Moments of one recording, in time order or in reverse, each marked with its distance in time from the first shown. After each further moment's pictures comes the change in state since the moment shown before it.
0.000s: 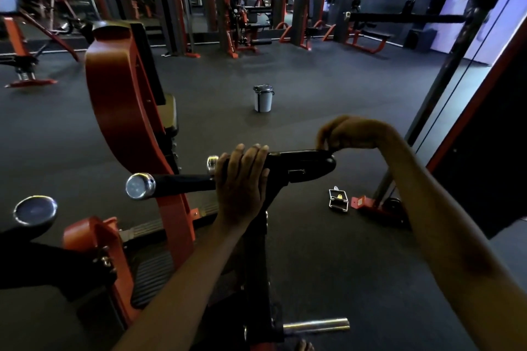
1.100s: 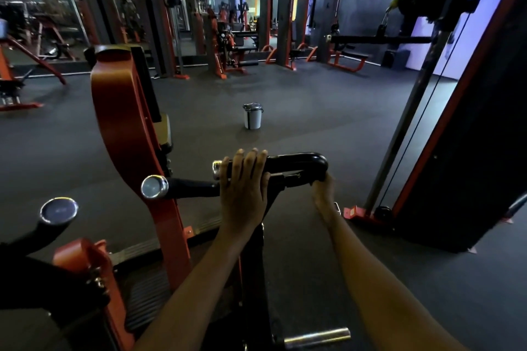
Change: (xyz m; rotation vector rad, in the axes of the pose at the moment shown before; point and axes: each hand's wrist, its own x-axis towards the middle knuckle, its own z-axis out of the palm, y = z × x) left_hand 0.000 0.005 -0.021 -0.028 -0.218 -0.076; right_hand 0.025 0.084 0.132 0.451 0.972 -0.026
